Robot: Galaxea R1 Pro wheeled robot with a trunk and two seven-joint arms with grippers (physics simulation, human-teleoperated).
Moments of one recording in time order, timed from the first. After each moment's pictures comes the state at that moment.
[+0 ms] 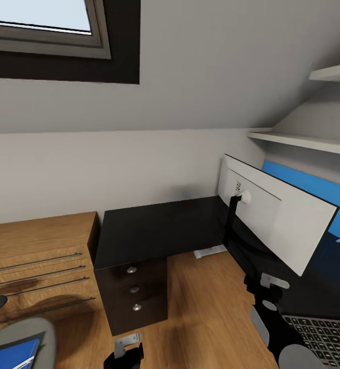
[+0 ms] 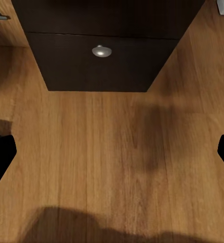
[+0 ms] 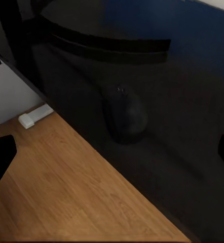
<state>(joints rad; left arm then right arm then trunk) -0.23 -0.08 -0.44 -0.64 0.54 -0.08 0.38 -0.54 -0.05 -0.16 -0.56 -0.09 -0.13 -0.32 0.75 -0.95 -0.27</state>
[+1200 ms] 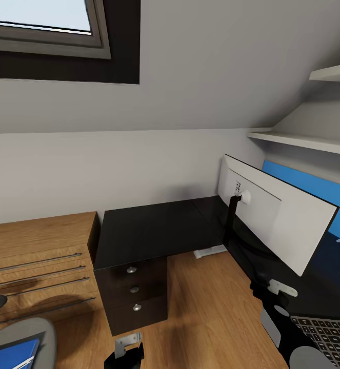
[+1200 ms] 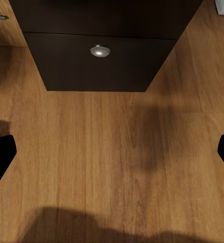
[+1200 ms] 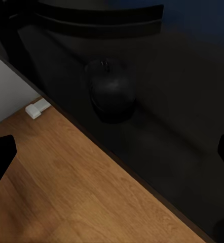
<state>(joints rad) -0.23 -0.08 -0.44 -0.64 0.54 -0.08 0.37 -0.55 -0.11 -0.16 -0.49 -0.23 -0.13 -0.22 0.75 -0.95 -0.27</state>
